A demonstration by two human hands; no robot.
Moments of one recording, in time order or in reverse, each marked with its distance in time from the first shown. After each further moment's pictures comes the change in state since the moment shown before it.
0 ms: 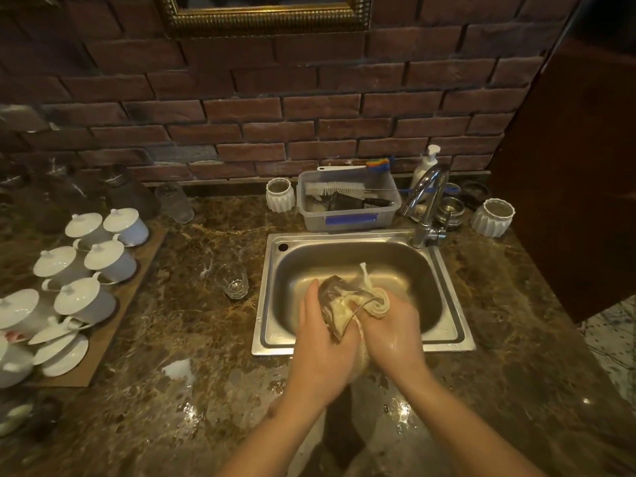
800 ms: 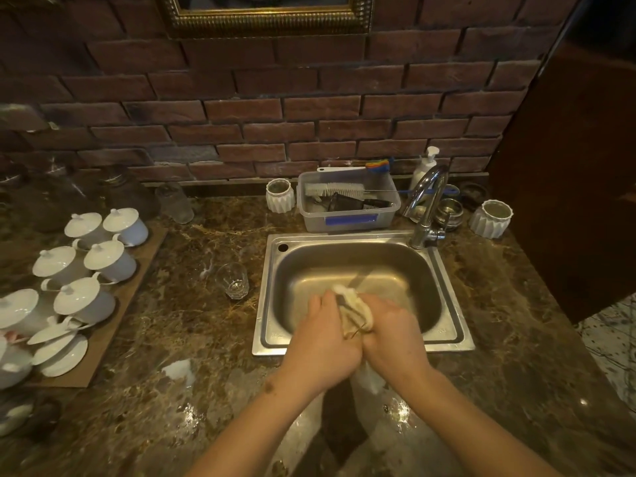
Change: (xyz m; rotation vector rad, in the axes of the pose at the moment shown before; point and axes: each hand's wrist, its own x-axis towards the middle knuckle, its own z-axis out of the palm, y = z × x) left_hand 0.015 0.012 -0.013 0.427 -0.280 -0.022; right_hand -0.001 0.013 -0.001 -0.393 -0.112 -0.257
